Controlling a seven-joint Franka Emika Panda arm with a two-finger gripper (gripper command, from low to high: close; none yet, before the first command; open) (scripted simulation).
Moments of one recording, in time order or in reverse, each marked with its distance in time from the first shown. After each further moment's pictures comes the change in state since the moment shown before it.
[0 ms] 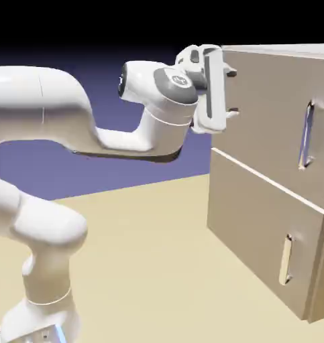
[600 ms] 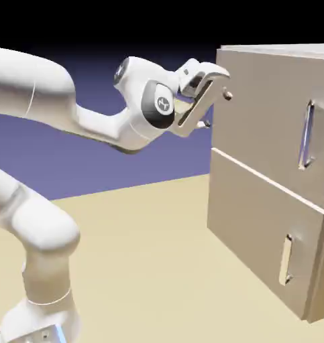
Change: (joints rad) arm -0.297 0.122 0.340 -0.188 0.783 0.006 0.318
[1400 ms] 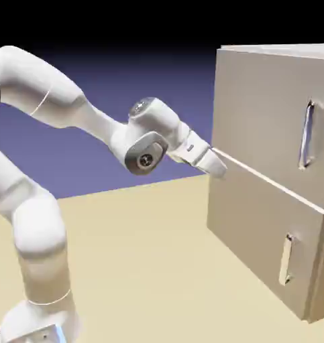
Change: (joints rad) arm -0.396 0.162 0.454 -0.251 1.044 0.008 0.424
